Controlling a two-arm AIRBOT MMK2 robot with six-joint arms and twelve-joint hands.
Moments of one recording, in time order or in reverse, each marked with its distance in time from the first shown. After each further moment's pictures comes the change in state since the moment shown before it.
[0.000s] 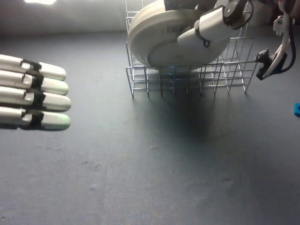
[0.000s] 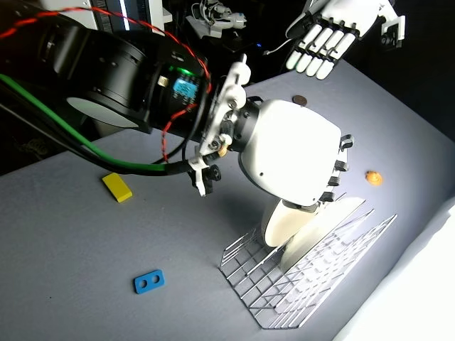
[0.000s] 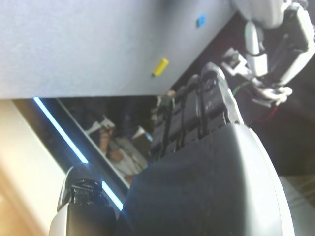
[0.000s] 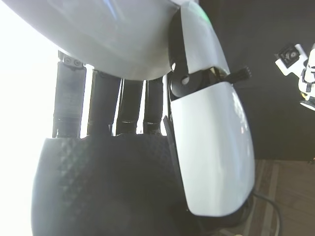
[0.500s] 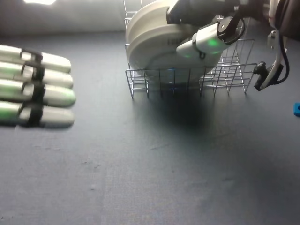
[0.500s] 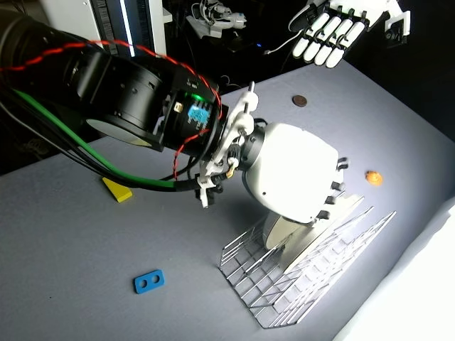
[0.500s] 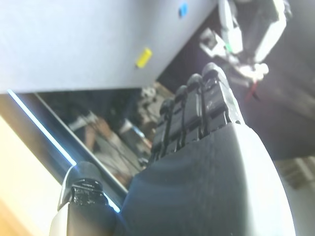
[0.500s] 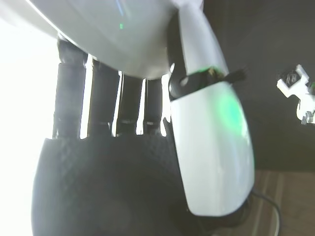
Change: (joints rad) left arm -0.020 -0.007 0.011 -0.036 -0.092 -0.014; right arm -0.056 -0.046 0.055 0.001 0.011 -0.001
